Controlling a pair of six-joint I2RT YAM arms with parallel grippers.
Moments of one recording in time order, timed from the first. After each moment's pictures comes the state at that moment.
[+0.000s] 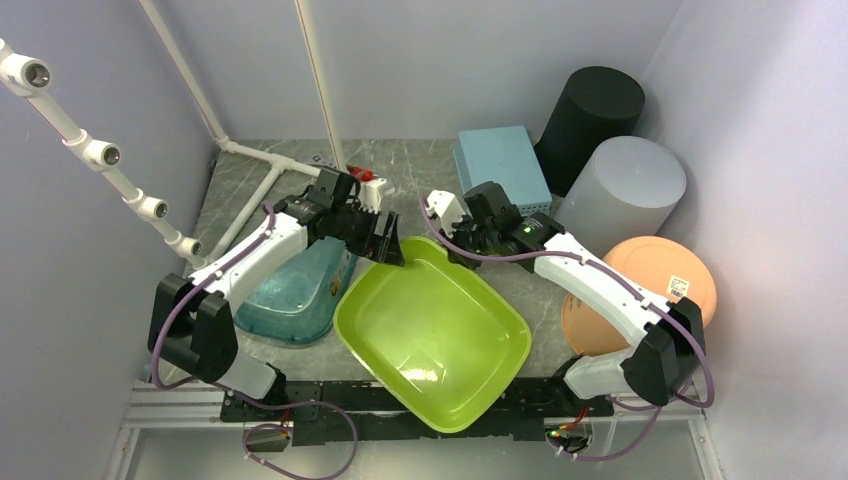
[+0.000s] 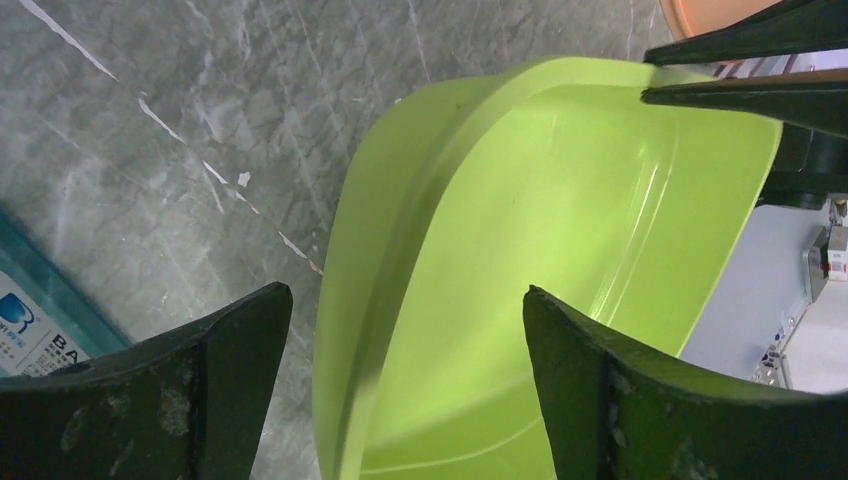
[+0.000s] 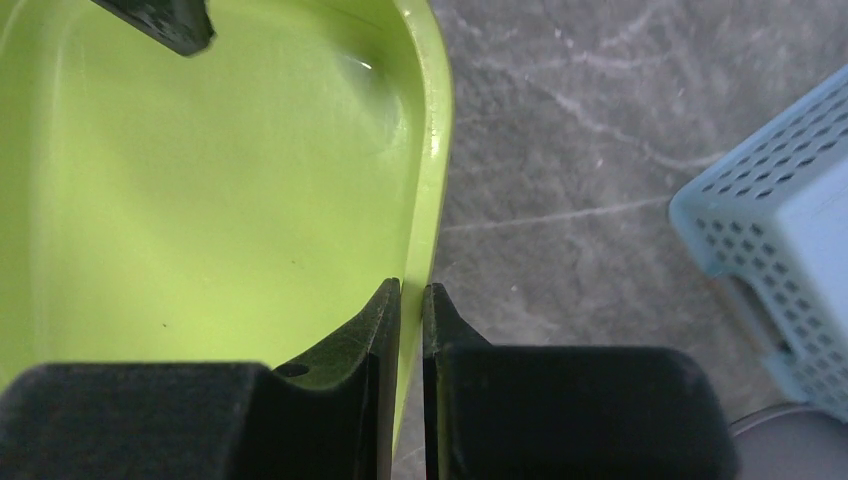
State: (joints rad) left arm -0.45 1.48 1.18 -0.61 0.58 -0.14; right arm 0.68 1.35 1.15 -0.66 -0.20 -0.28
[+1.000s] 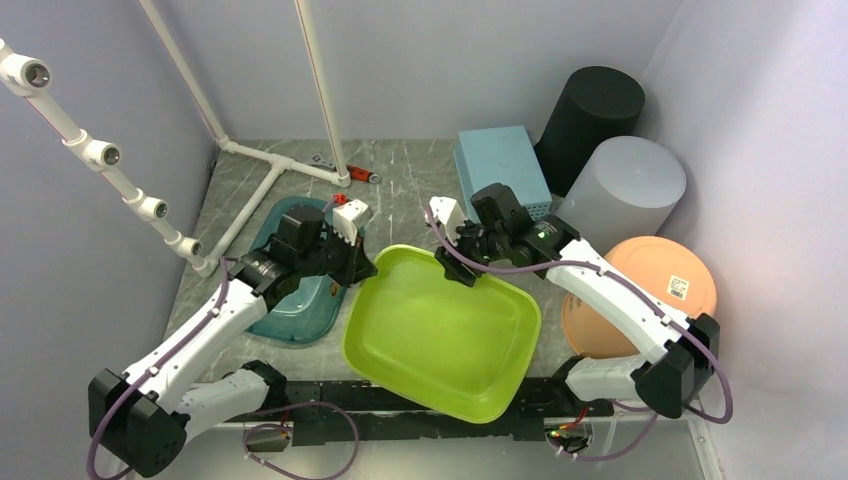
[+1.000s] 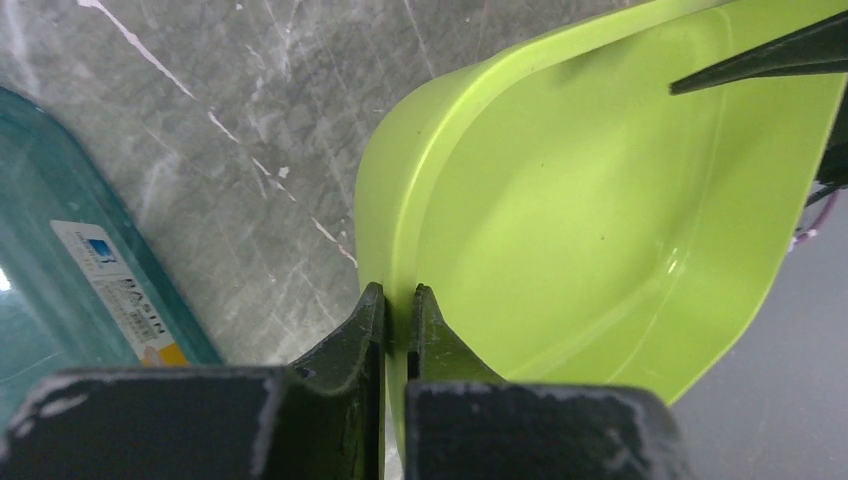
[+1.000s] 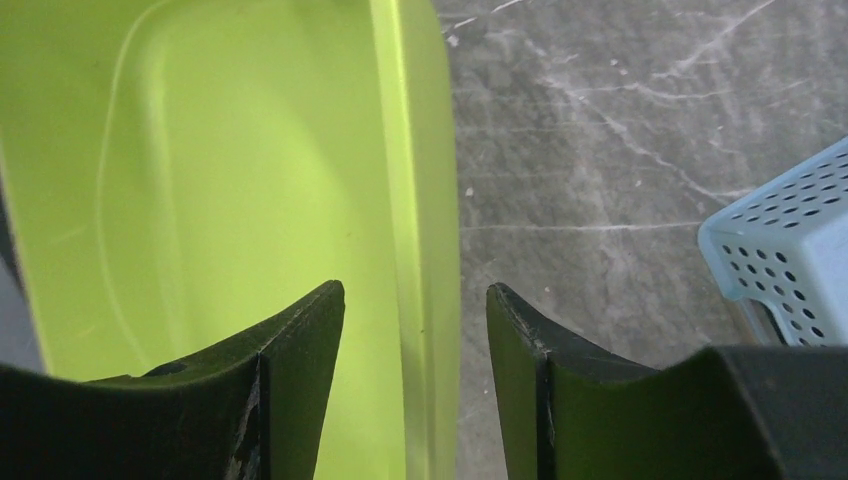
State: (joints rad) left arm -0.52 1.03 0.86 -0.45 0.42 -0.13; right arm 0.71 1.25 1.16 -0.70 -0.29 -0.34
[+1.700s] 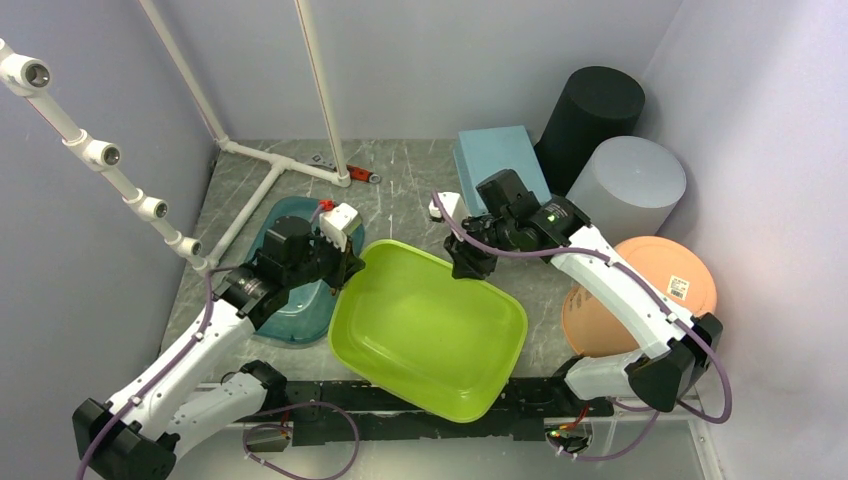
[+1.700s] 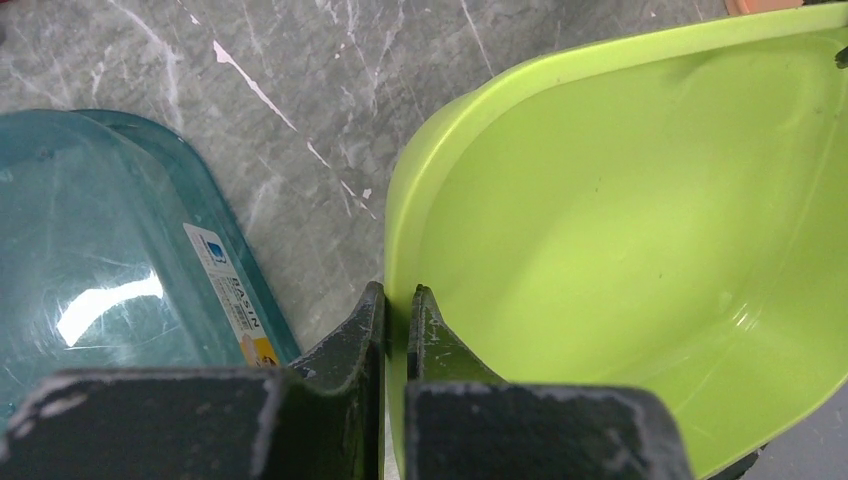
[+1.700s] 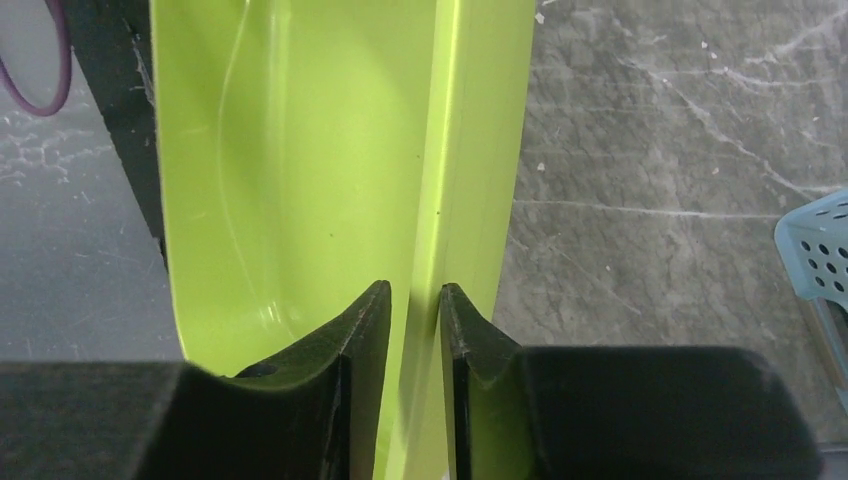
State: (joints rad) left arm -0.53 0.89 0.81 -0.42 0.25 -0.04; right arm 0.68 1.31 1.36 -1.01 -0.45 -0.37
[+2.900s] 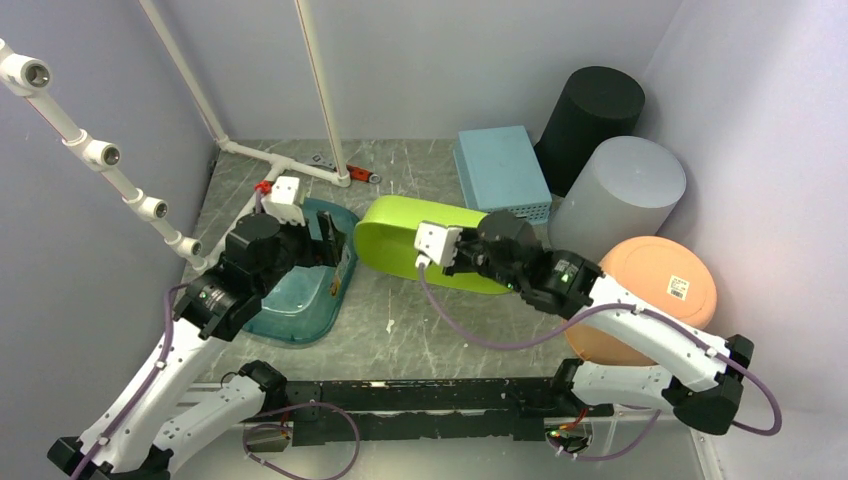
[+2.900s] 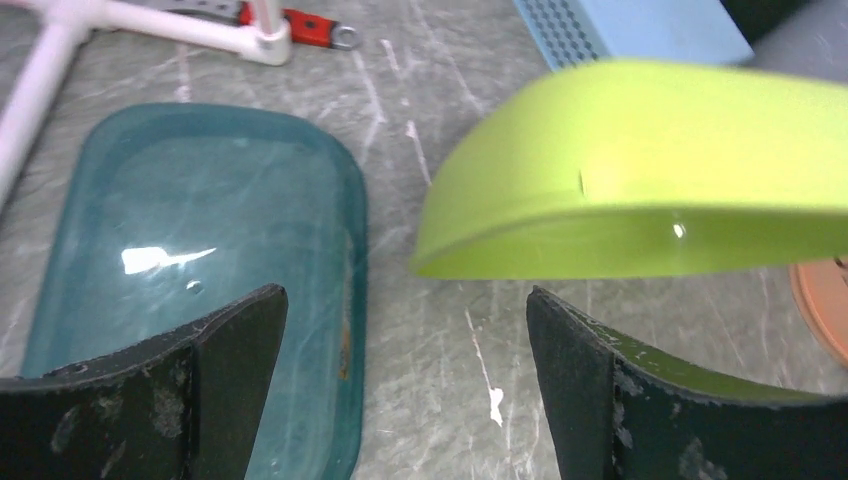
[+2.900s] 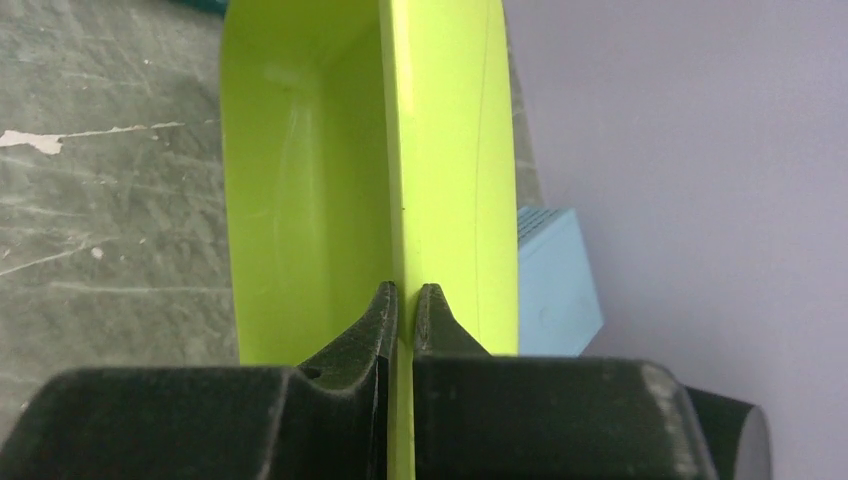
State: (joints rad) left arm -0.54 0.78 0.96 -0.54 -0.15 -0.28; right arm 0.94 1.08 1.17 -0.55 0.14 -0.73
